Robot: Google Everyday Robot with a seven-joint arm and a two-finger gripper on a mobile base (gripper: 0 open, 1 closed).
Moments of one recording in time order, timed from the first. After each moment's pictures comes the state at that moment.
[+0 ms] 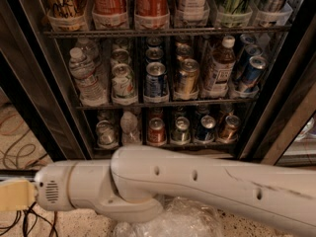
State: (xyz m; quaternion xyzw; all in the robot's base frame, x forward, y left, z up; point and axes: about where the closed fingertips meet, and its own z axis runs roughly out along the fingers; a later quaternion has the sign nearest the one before) arm 0.331 0.284 0.841 -0.26 0.72 0.59 0.27
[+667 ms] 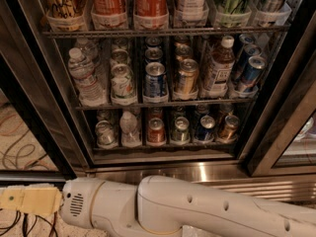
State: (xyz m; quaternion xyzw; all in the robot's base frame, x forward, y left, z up) arm 0.333 0.240 0.812 -0.11 0.74 0.61 0.27
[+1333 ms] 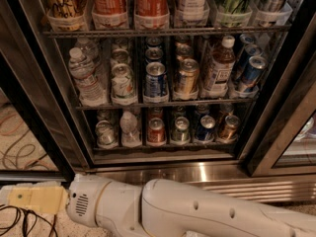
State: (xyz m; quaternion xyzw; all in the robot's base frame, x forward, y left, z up) arm 0.346 0.228 0.808 -0.12 0.74 0.58 0.31
